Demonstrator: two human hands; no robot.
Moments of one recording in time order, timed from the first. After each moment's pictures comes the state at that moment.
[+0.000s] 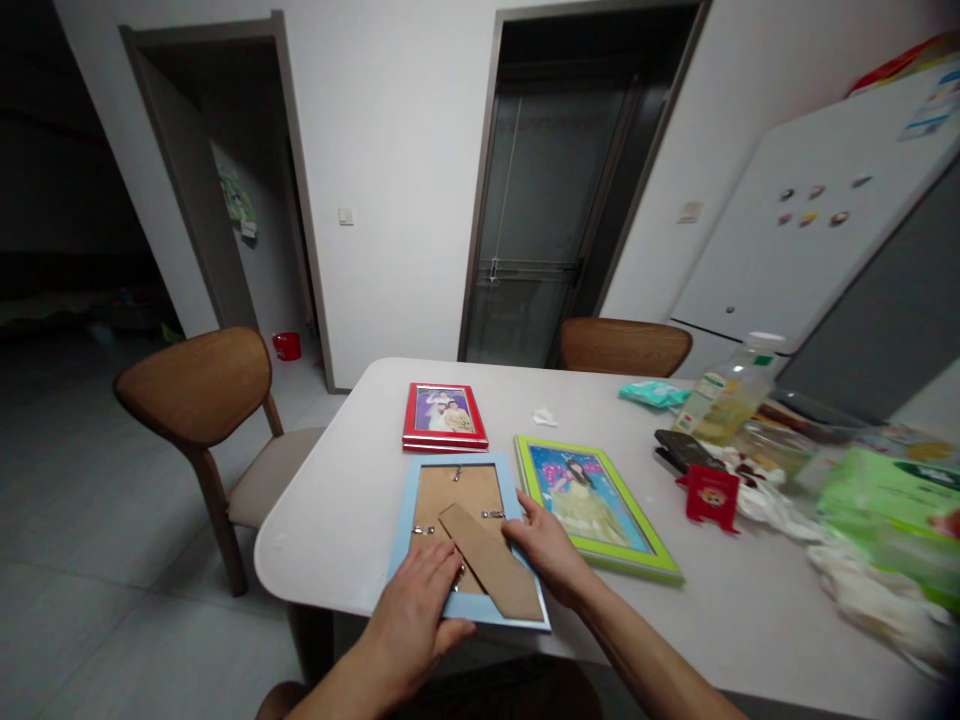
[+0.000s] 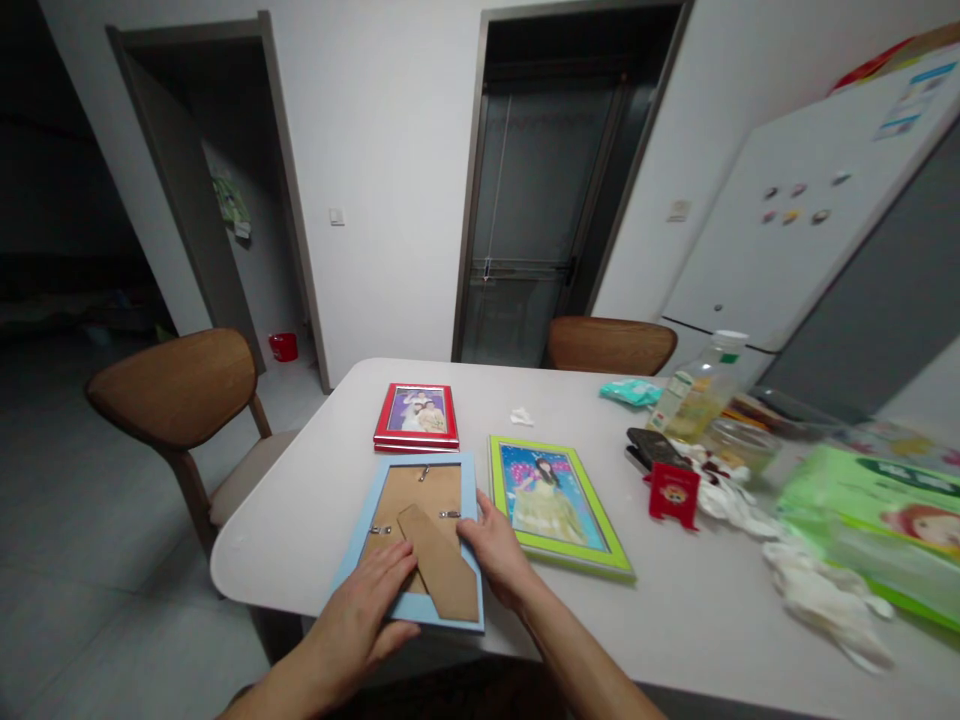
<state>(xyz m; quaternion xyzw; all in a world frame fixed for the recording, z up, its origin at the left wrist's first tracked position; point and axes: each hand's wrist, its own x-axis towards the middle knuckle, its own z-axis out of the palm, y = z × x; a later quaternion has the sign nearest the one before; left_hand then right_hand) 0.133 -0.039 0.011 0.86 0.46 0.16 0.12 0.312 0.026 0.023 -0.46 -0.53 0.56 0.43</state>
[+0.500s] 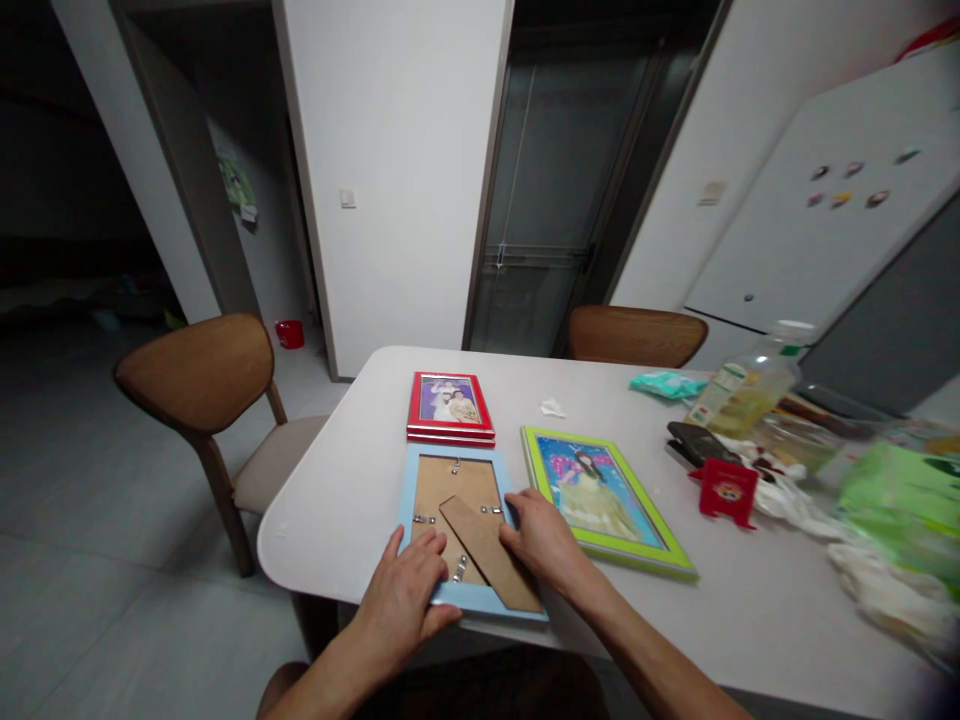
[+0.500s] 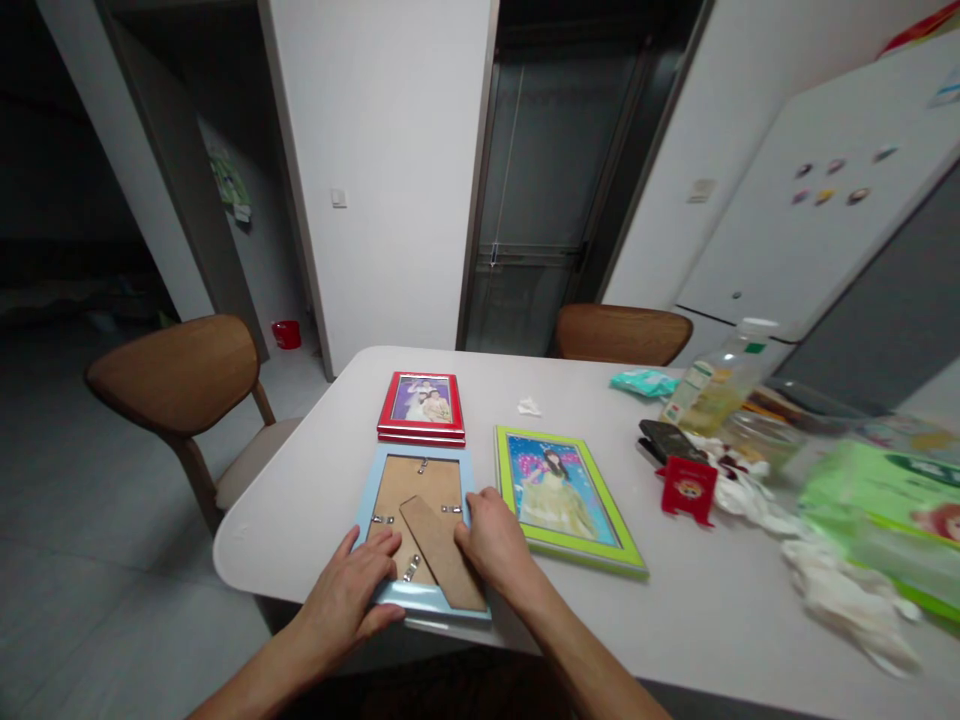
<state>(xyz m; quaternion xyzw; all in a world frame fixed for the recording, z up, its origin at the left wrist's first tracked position) 0.115 -0.032 0.007 0.84 0.50 0.16 0.14 0.314 0.046 0.005 -0.61 -0.77 0.08 0.18</state>
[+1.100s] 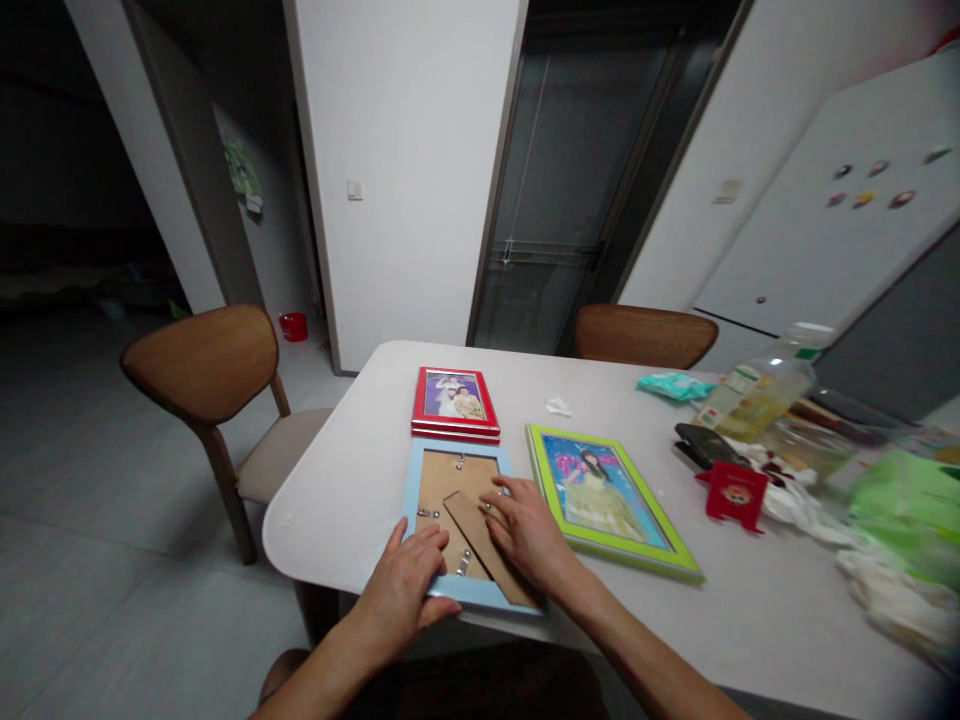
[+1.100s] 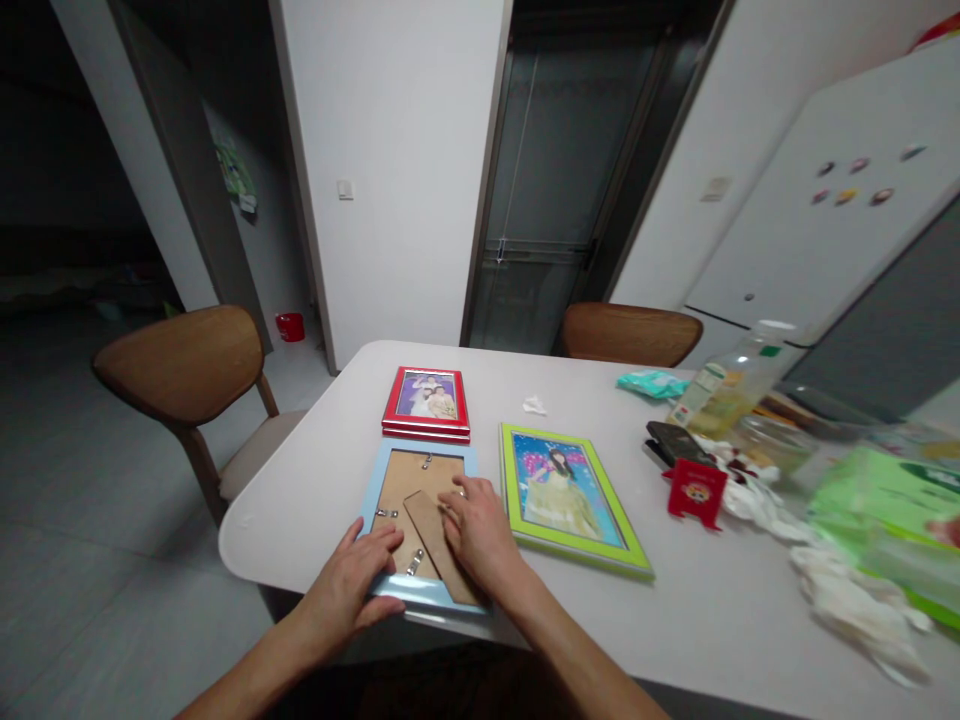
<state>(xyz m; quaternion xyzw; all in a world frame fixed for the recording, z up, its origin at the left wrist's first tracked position) 0.109 -0.029 0.001 0.84 0.47 0.22 0.14 0.301 0.038 0.009 -0.50 -0.83 0.07 0.23</state>
